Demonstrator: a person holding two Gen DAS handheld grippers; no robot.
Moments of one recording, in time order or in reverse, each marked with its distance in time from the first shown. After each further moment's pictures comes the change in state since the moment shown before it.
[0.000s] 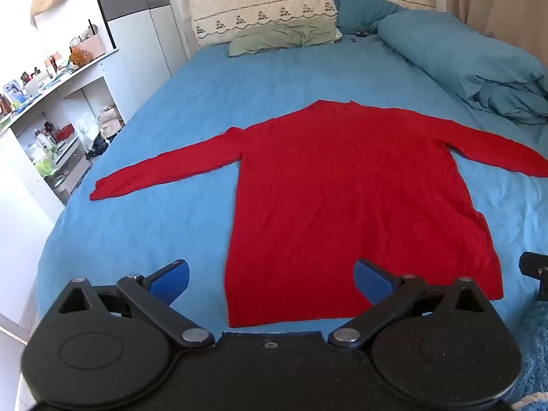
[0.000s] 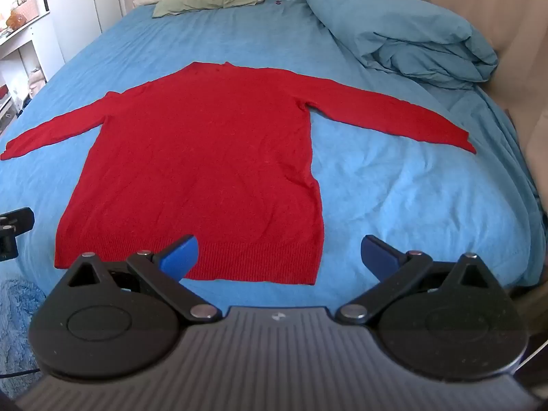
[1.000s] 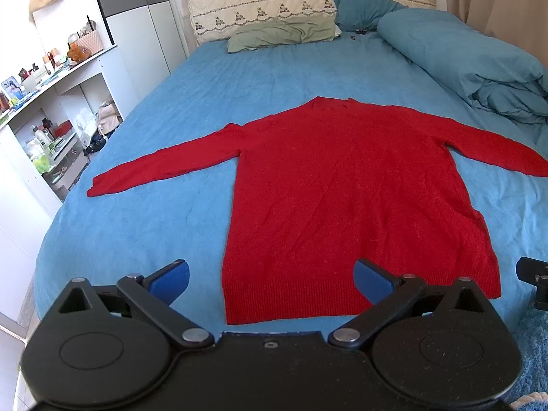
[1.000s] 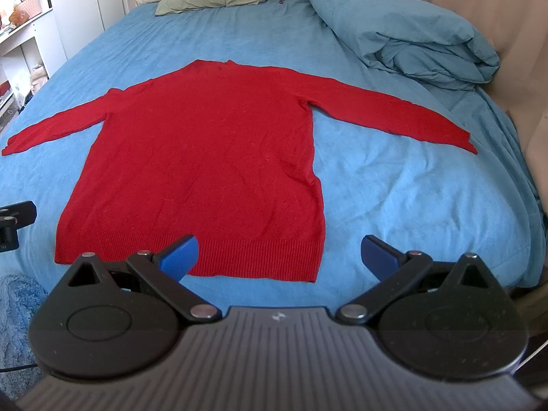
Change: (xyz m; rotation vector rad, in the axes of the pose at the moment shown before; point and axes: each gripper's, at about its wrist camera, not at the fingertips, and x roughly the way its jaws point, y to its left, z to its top) left arm 0.000 -0.001 0.001 0.018 0.004 0.003; right arm -0.001 0.000 -0.003 -0.012 0.000 0.002
